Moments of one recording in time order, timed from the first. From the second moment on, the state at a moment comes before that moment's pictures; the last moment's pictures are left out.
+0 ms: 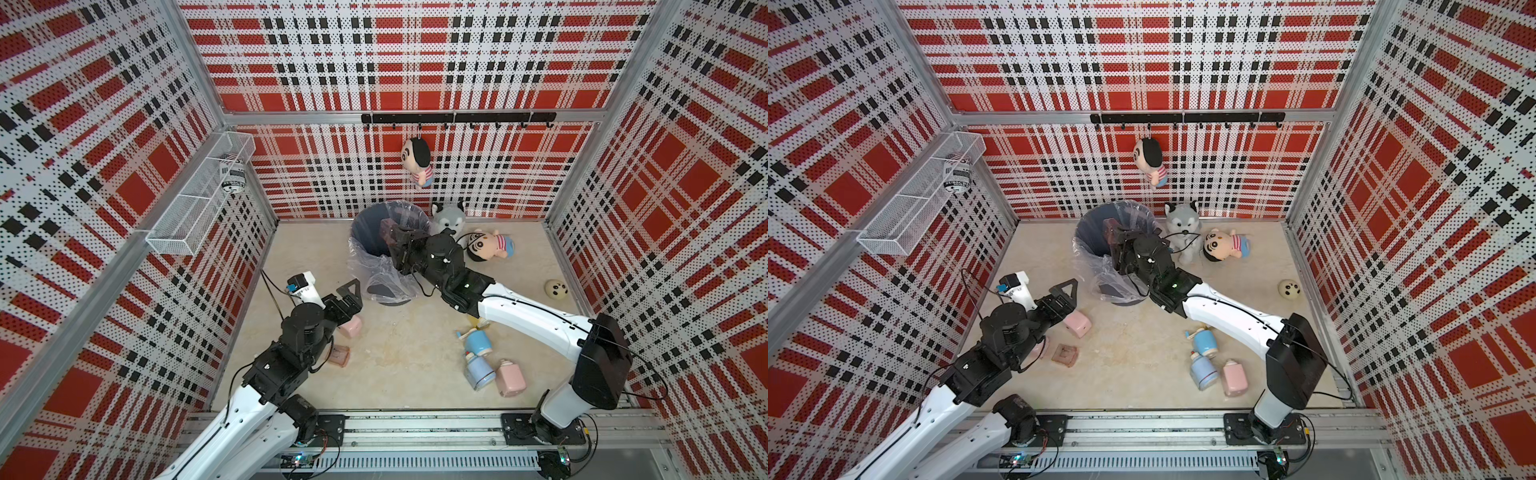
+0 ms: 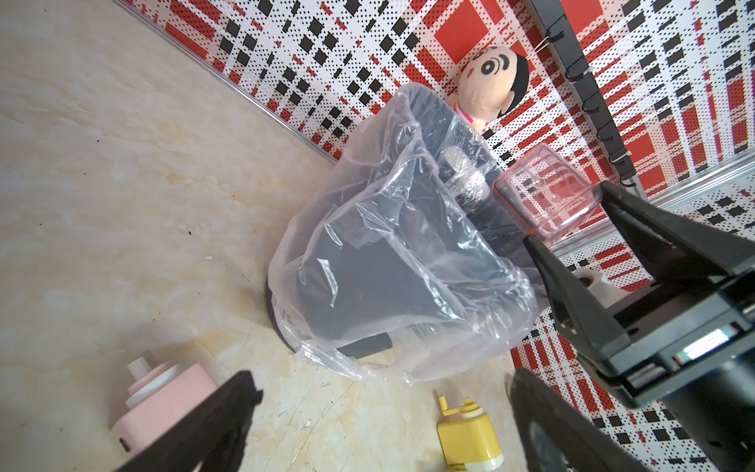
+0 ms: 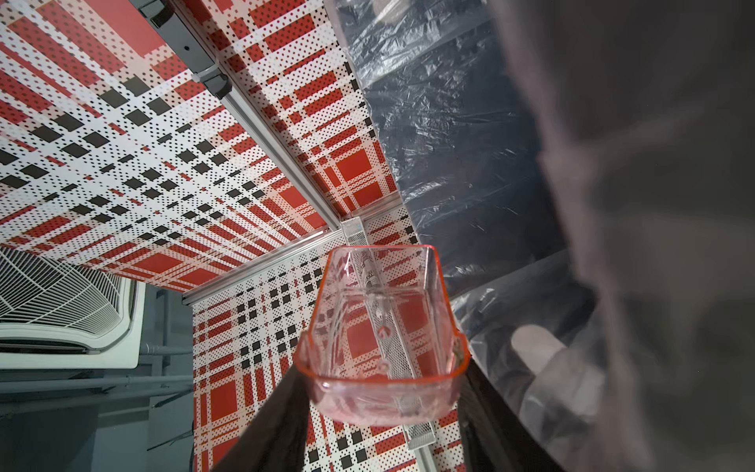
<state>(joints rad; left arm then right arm) -0.60 0.62 0.66 -0.31 -0.32 -0.87 0.85 1.62 1.34 0.19 0.18 1.97</state>
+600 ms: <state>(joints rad) -0.69 0.63 0.66 -0.25 -0.19 -0.87 0.83 1.39 1.27 0.12 0.20 1.60</state>
